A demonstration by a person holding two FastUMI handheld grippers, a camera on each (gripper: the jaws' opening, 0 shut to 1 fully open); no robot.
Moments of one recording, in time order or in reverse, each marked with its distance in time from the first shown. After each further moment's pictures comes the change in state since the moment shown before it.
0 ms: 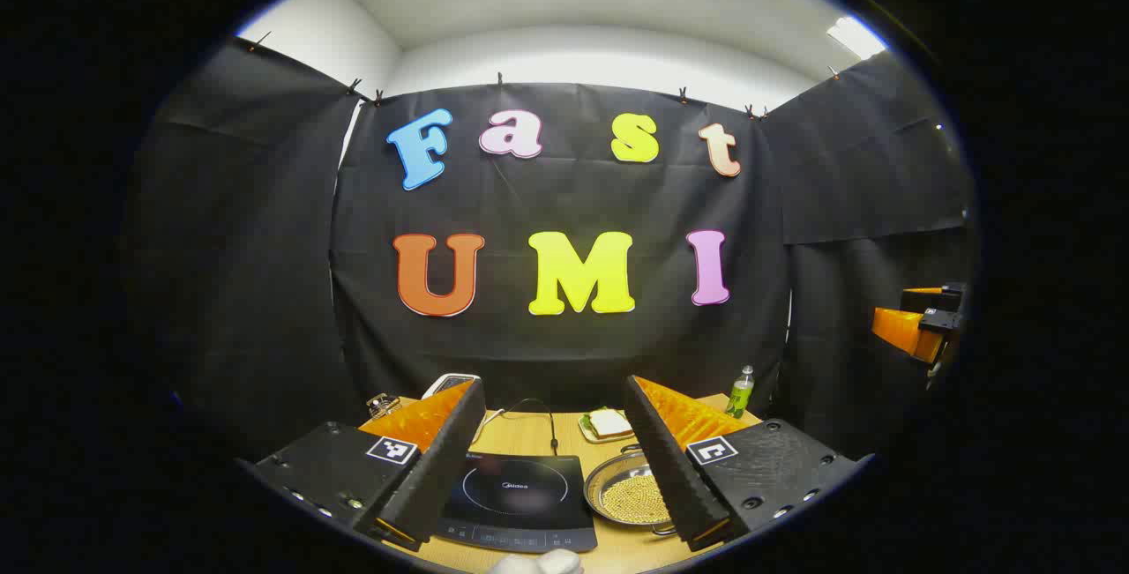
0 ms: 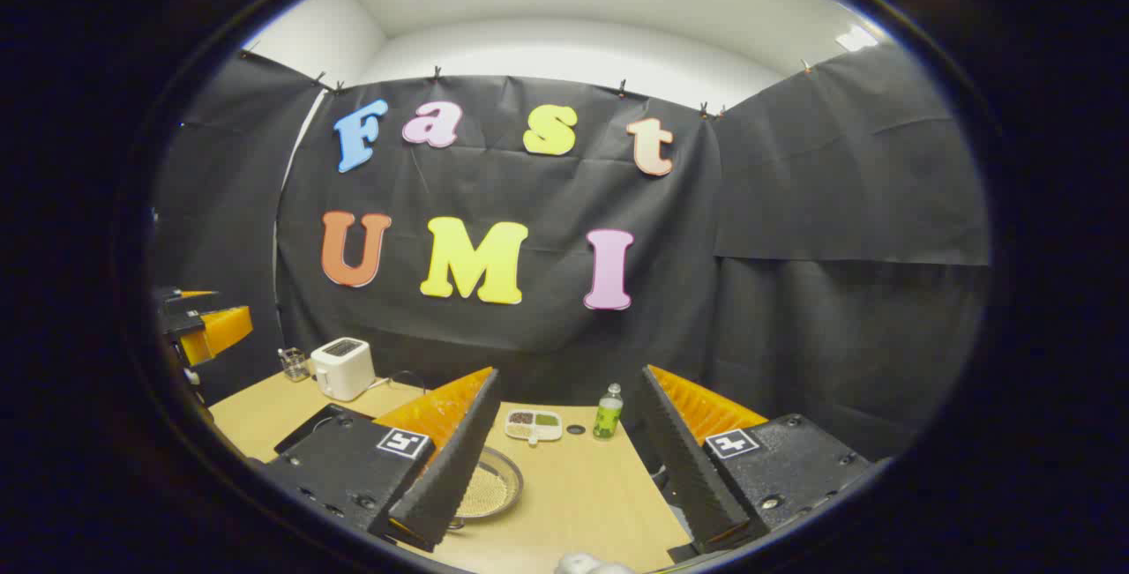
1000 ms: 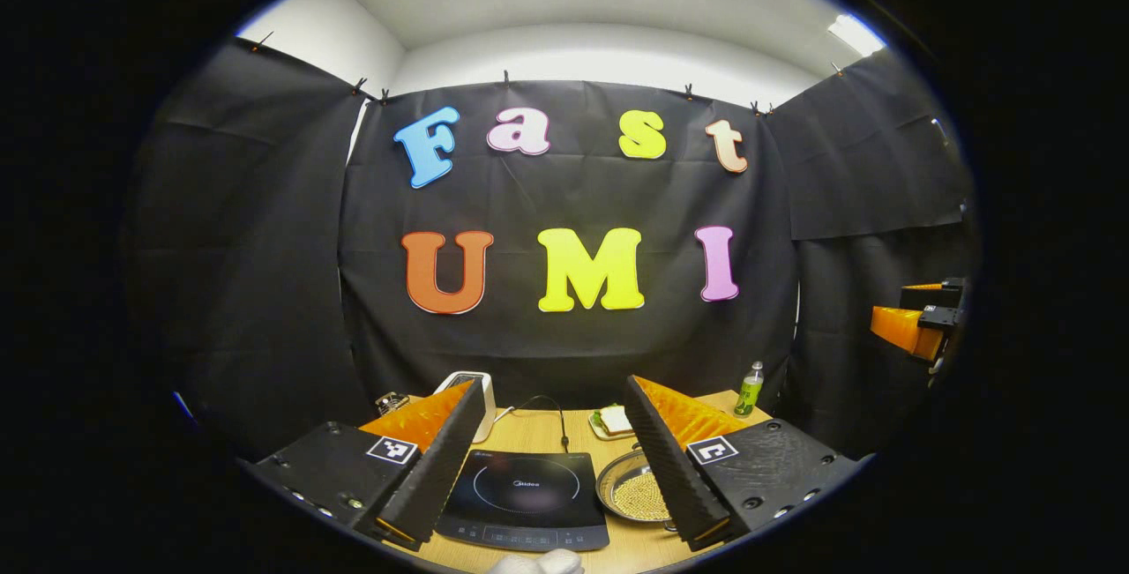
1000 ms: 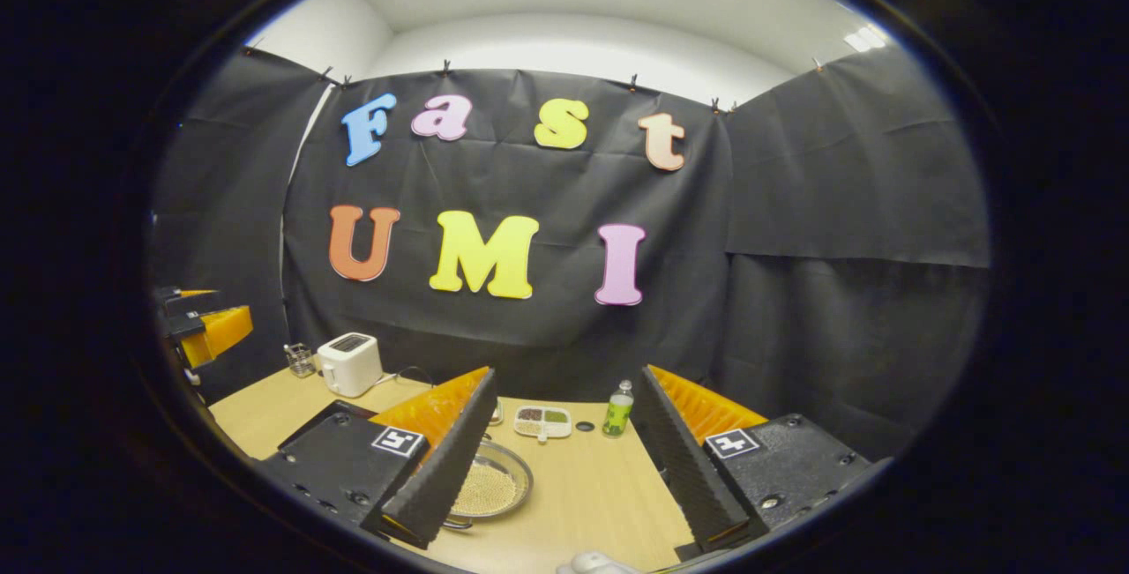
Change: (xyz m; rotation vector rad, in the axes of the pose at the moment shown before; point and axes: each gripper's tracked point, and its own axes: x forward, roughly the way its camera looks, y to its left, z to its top) left arm -0.001 0.016 -0.007 0.012 0.007 0.021; right arm 0.009 0.017 -0.001 -0.003 0.015 0.024
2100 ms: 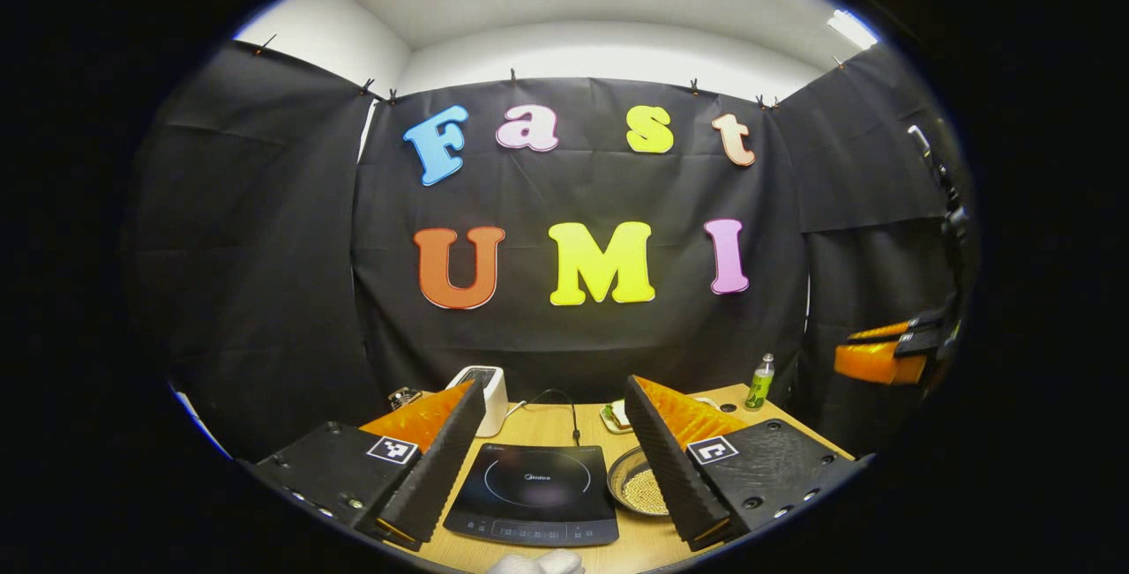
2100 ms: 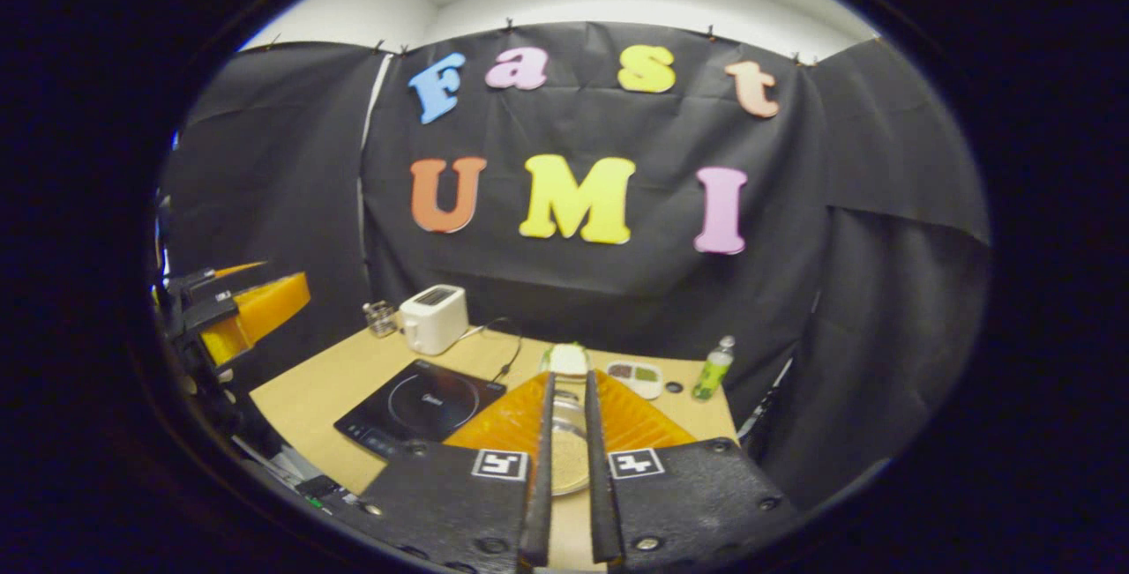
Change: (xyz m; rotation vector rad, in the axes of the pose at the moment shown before) left arm -0.012 0.009 -0.016 0.002 0.020 0.046; right arm 0.023 0.118 -0.077 -0.023 0.264 0.356
